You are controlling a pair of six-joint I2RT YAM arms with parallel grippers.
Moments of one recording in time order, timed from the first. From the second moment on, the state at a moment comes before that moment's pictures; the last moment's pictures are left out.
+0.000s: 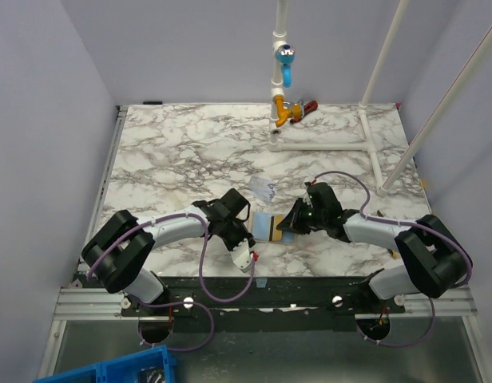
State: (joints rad) left arm -0.80 1.50 0.77 -0.45 0.48 1.72; right arm 0.57 1.42 0.51 0.13 -0.31 0.90
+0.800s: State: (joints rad) left arm -0.83 1.53 0.81 -0.49 0.47 1.68; right arm 0.56 1.42 0.46 0.26 -0.26 0.94
